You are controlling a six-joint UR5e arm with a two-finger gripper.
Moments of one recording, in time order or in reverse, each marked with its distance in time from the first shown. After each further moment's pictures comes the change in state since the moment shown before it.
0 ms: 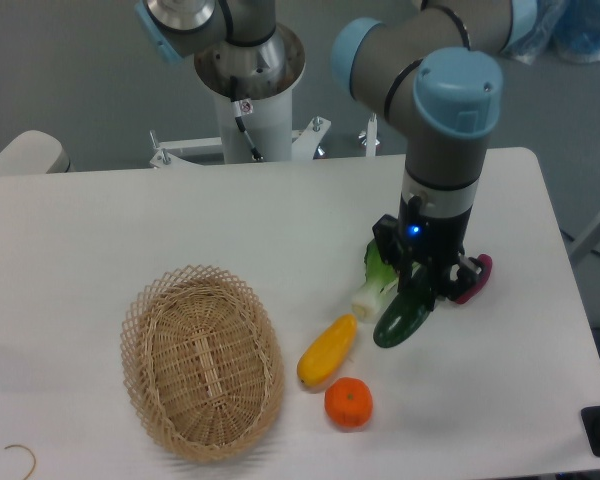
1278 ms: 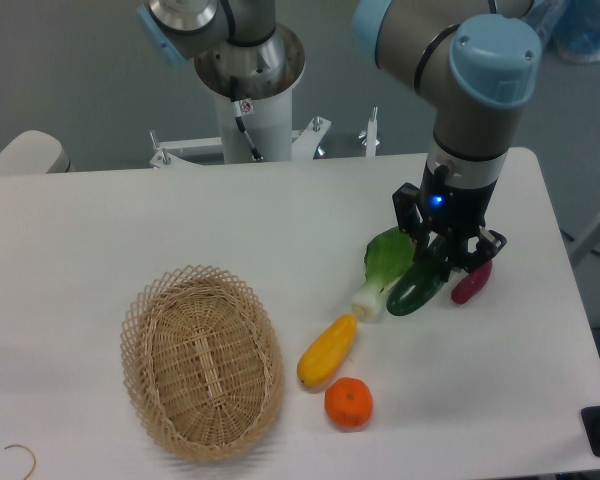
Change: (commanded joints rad) arm 0.078 0.055 0.077 -0.279 -0.008 0.172
